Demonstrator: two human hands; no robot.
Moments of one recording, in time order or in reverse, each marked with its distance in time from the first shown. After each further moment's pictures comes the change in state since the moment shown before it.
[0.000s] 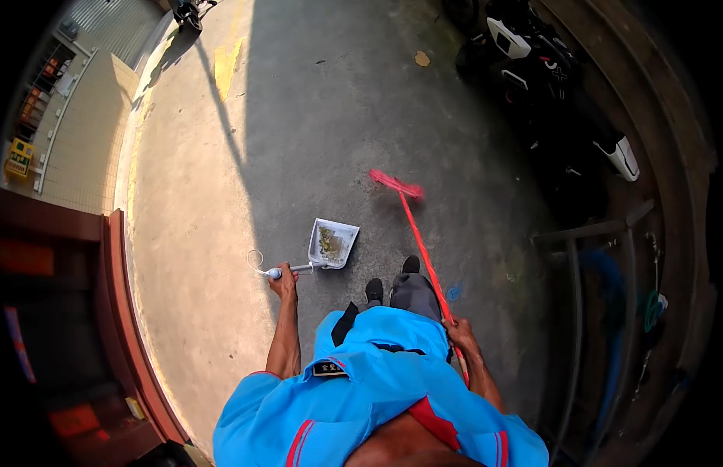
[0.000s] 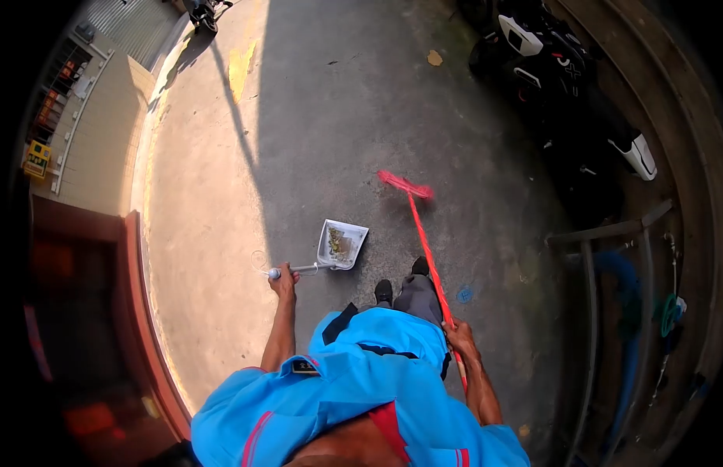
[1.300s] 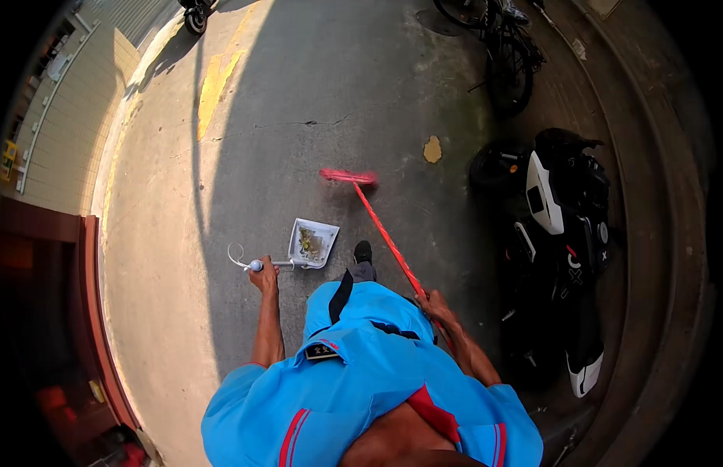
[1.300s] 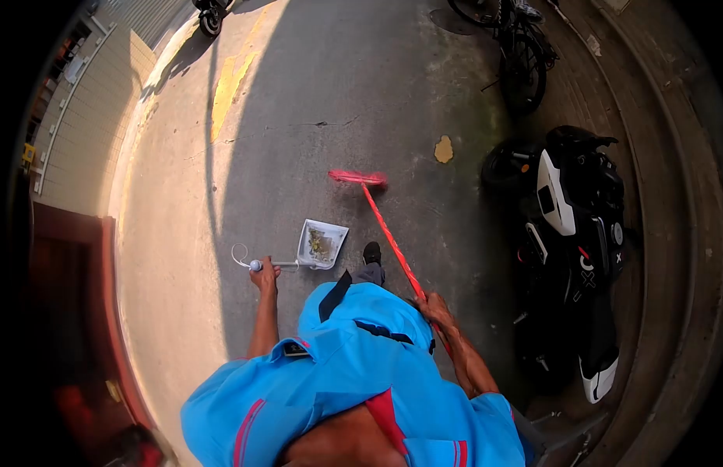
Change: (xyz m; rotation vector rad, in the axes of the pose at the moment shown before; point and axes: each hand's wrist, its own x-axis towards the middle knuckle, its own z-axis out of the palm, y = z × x) left_hand 0.171 0.278 0.552 -0.103 0.235 -0.009; right_hand 0.540 -0.570 -0.222 -0.549 -0.239 -0.326
